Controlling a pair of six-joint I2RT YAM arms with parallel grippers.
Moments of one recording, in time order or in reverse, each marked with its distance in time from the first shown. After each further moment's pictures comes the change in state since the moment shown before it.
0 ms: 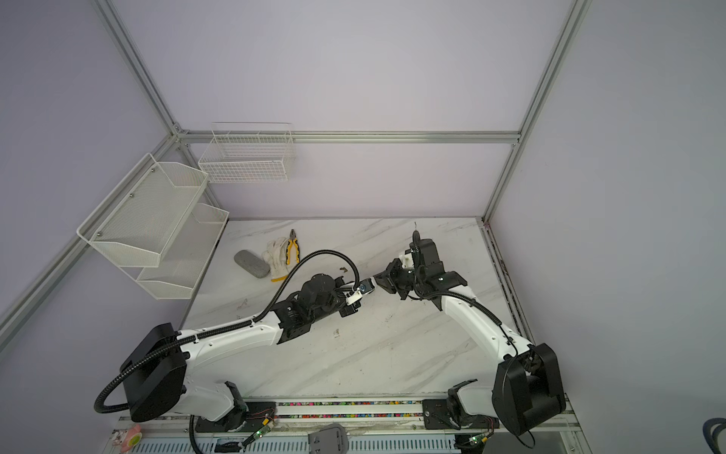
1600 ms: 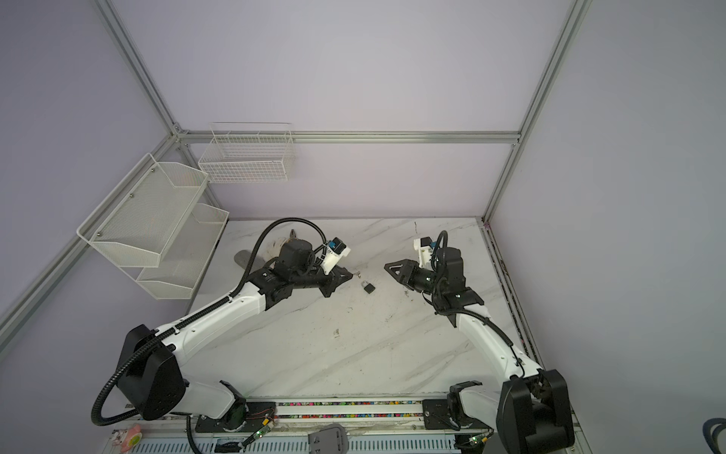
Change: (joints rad) left arm 0.319 0.008 0.269 -0.462 0.571 -0.517; right arm -0.143 -0.202 -0.306 0.483 -0.079 -0.410
